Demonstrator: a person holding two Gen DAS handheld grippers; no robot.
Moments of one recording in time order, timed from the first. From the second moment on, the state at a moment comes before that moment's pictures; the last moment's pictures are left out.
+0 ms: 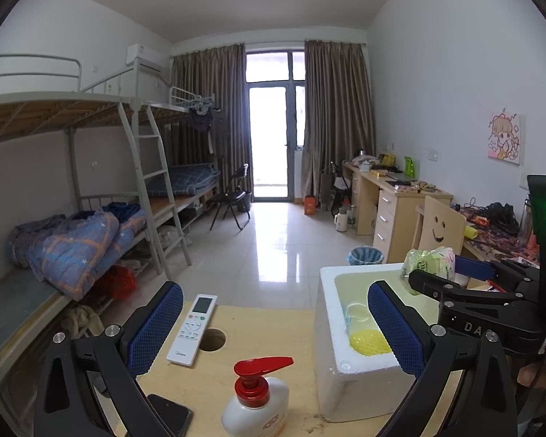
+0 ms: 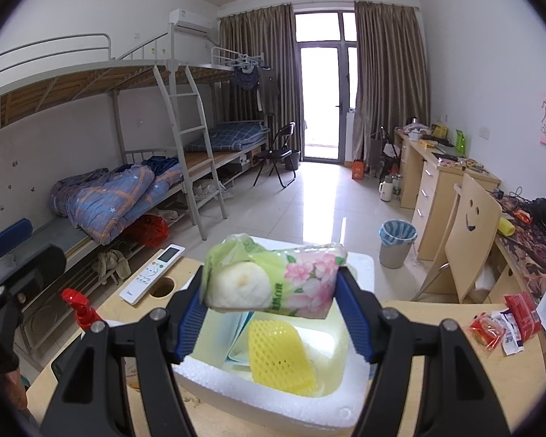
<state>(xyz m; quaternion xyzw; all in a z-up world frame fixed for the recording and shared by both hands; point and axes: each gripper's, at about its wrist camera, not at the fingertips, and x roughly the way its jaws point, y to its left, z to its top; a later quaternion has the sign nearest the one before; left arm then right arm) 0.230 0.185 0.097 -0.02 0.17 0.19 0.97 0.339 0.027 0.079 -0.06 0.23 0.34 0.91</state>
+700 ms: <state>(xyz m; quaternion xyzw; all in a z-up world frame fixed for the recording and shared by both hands) 0.228 0.180 0.099 -0.01 0.17 0.19 0.97 0.341 0.035 0.074 -0.07 0.25 0.33 0.91</state>
